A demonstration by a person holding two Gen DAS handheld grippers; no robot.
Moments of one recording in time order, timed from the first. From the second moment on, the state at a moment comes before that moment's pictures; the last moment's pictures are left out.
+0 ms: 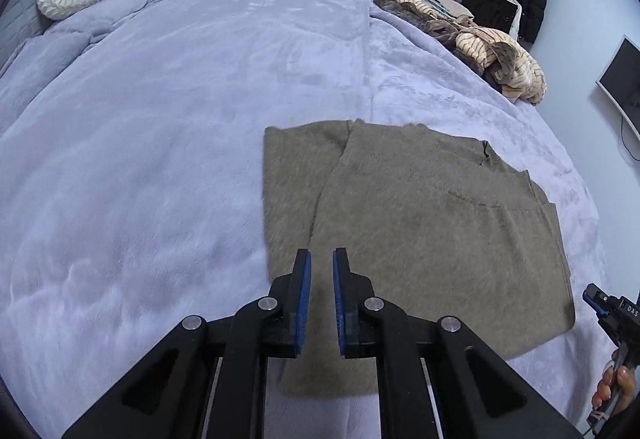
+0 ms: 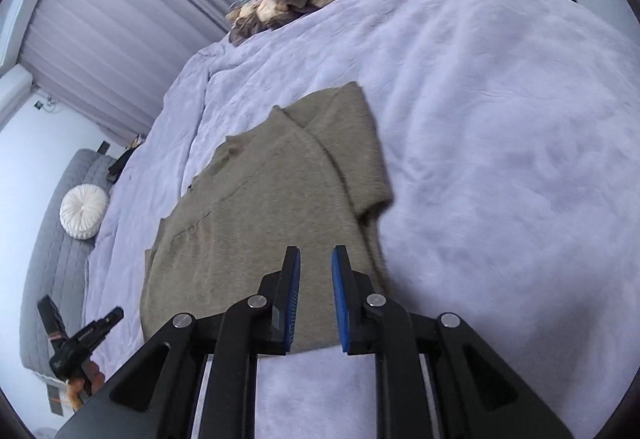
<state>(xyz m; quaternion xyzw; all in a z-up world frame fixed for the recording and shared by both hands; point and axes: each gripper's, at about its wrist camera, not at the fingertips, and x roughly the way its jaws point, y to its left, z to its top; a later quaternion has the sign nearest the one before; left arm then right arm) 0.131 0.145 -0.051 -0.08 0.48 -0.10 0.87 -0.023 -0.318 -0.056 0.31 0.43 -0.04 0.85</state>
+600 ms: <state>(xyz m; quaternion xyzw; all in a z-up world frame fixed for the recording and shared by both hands) 0.121 0.120 -0.081 0.00 0.50 -0.06 0.86 -0.026 -0.321 -0.106 0.38 0.46 -0.02 0.80</state>
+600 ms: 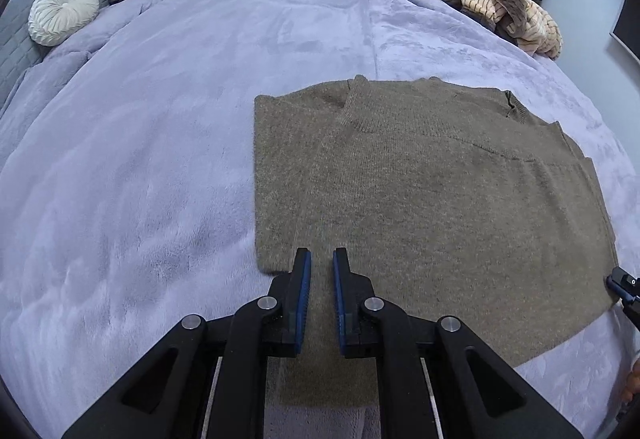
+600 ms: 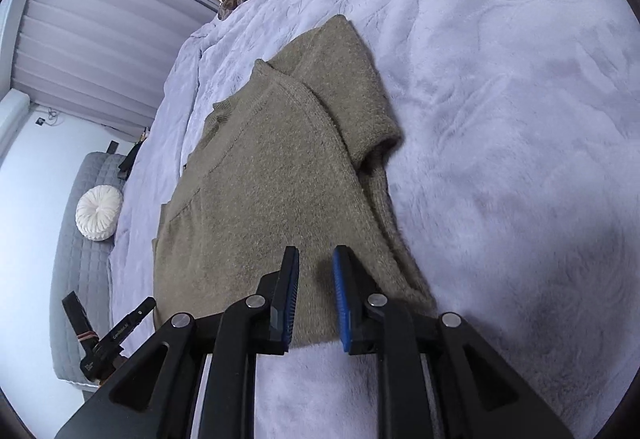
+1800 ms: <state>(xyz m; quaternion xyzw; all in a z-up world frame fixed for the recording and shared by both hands) 0.021 0.133 -0.078 -0.03 0.50 -0.05 0.86 -0.068 -0.236 -0.069 0.30 0.48 0.04 0.83</state>
